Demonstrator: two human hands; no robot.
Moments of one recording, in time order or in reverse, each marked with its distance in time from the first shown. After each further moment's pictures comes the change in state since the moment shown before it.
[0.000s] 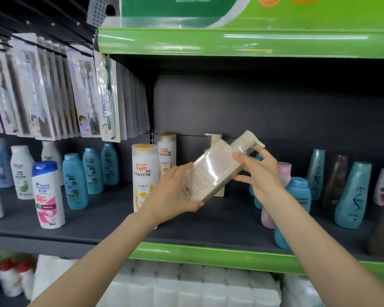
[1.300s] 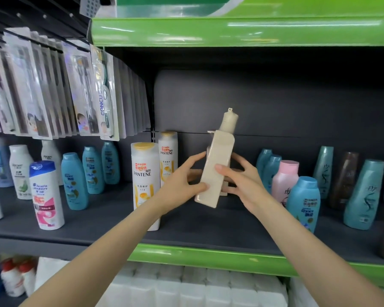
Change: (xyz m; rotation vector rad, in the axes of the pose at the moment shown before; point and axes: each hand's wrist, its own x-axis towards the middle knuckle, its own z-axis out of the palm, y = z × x) left_hand 0.027 0.008 0.008 -0.570 -0.117 -0.125; right_hand 0.007 0.042 0.012 -0.046 -0.250 0.094
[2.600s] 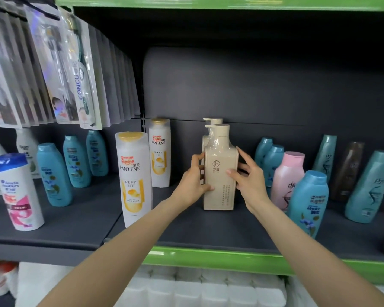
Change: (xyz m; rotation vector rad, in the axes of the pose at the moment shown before) left_hand 0.056 -0.057 0.045 0.077 0.042 -0.065; right_hand 0.034 0.050 -0.027 -0.269 0.249 -0.167
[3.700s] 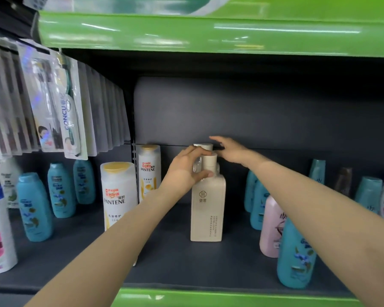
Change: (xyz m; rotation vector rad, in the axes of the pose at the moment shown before) left_hand 0.057 0.051 -0.038 0.329 0.237 0.396; right_hand 0.144 -0.073 0.007 -0.732 -0.415 -0.124
